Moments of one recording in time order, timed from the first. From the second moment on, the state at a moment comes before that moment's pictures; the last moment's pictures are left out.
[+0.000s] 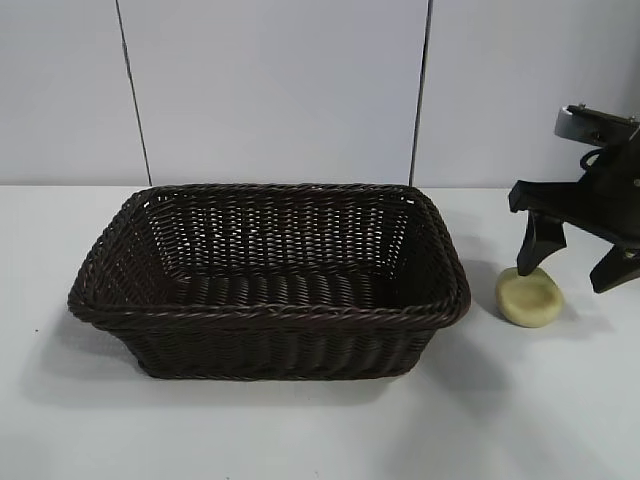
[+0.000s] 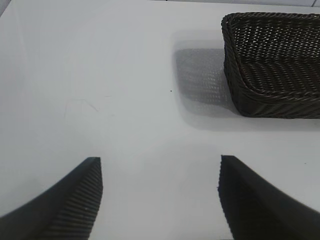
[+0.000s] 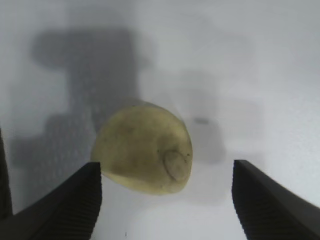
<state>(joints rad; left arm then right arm) -0.02 -0.01 -0.48 -0.06 1.13 0.06 0.02 1.85 -1.01 0.26 0.42 -0.07</state>
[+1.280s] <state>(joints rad) -0.02 -0.01 -0.48 -0.06 1.13 0.05 0.06 1.60 -1.09 0.28 0.57 -0.08</state>
